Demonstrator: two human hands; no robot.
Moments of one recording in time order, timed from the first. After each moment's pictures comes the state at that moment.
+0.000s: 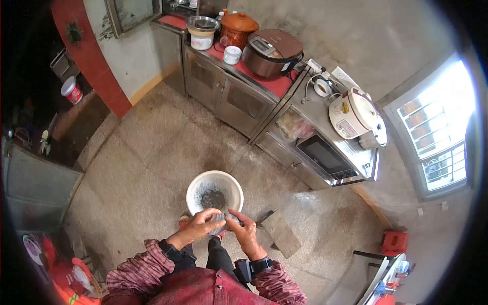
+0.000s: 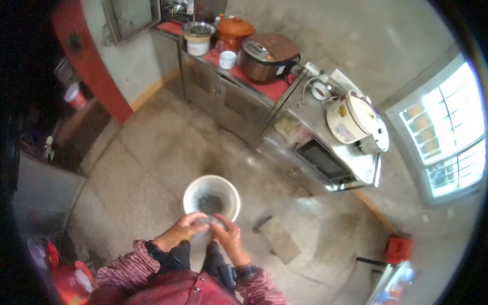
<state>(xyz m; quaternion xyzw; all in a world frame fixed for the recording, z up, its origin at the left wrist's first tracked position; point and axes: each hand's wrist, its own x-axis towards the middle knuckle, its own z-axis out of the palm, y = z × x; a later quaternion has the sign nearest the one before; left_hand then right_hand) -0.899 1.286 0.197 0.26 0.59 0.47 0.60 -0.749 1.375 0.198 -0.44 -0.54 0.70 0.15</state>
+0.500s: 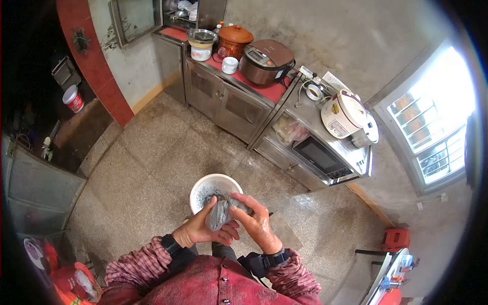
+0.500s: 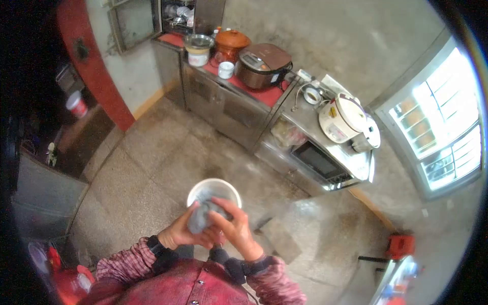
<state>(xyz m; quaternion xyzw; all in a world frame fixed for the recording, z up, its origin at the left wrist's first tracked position) -0.901 1.271 0.253 0.00 0.15 0.50 0.85 -0.759 1.379 0.296 -0.30 -0.68 0.63 0.21</state>
